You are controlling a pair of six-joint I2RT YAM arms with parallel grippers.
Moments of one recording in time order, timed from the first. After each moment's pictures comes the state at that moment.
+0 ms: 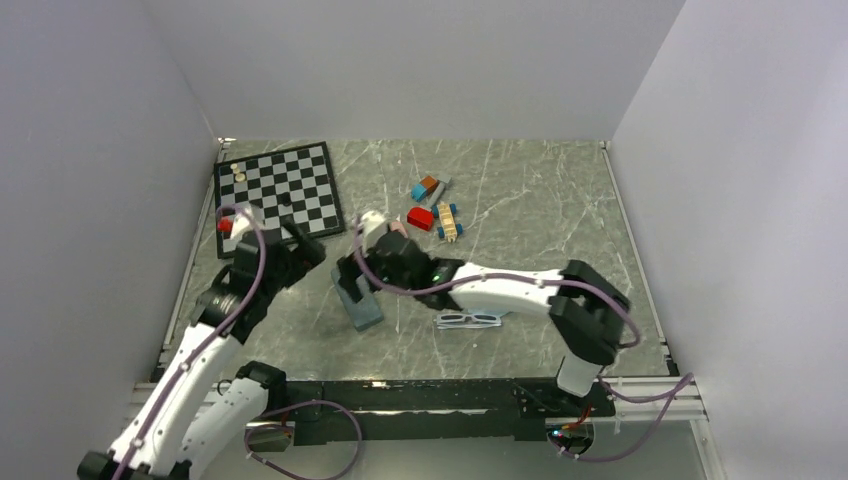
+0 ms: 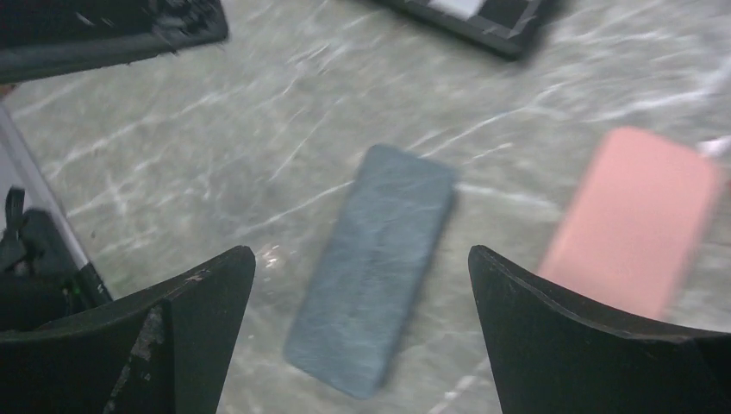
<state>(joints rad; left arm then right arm) -0.34 0.80 0.80 -0.53 -0.20 -0.84 1.02 1.67 1.09 0.18 0.09 0.26</state>
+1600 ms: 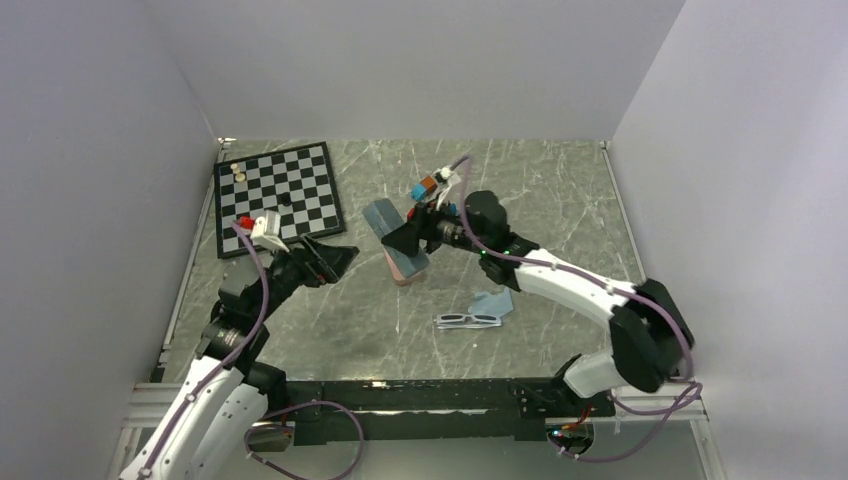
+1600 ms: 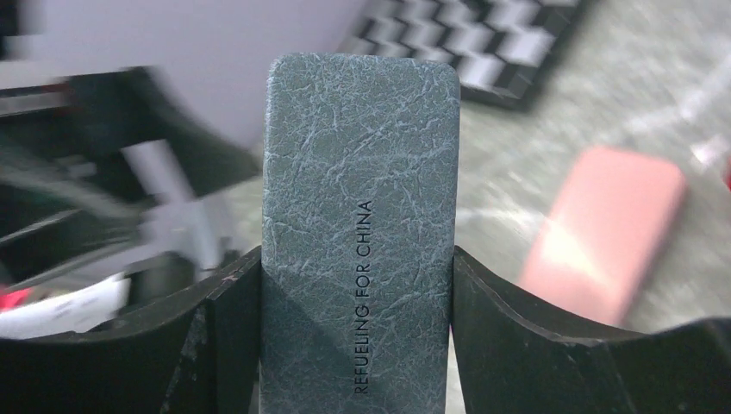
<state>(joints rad) -0.32 0.49 0.48 -0.13 0.20 -0.74 0.73 1.49 0.92 0.30 -0.34 0.55</state>
